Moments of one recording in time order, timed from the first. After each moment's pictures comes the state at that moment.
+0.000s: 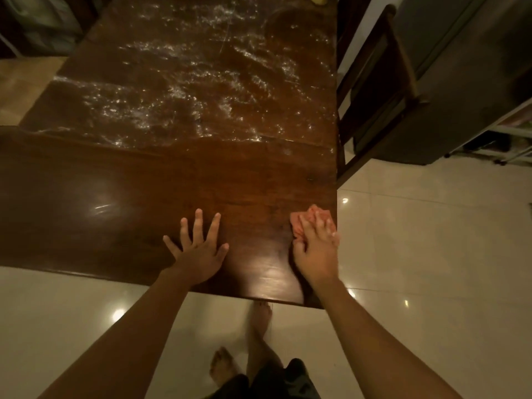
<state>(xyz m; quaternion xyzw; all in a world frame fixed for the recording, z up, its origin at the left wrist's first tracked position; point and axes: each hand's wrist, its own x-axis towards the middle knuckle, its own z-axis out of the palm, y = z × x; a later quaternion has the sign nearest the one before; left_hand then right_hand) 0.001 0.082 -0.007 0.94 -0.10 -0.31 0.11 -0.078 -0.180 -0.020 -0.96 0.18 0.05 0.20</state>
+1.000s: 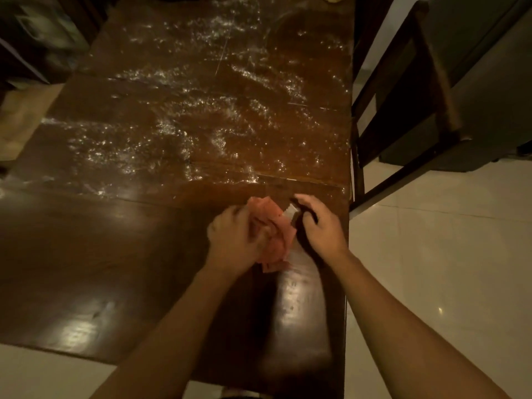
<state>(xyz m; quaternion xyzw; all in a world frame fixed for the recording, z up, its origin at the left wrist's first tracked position) 0.124 -0.043 0.020 0.96 -0.10 -0.14 0.22 0.096 -0.252 -0.005 -0.85 0.17 0.05 0.50</state>
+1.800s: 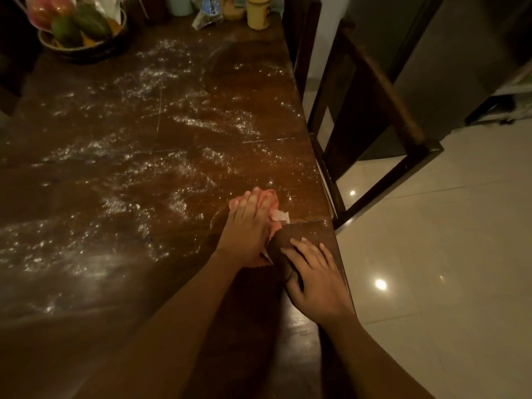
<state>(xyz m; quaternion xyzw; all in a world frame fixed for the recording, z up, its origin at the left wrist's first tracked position) 0.269 -0.132 -0.037 0.91 -0.40 -0.09 0.10 0.086 -0.249 -0.035 -0.97 0.12 0.02 0.23</state>
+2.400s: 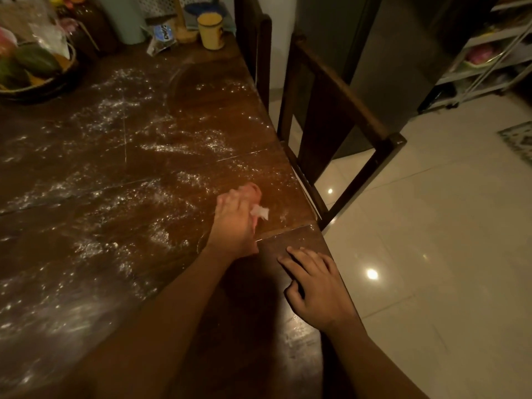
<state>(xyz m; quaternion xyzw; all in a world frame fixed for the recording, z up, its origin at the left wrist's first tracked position) 0.321 -0.161 -0.043 0.89 -0.45 -0.08 0.09 0.084 -0.242 -0.035 -0.96 0.19 -0.03 0.21</state>
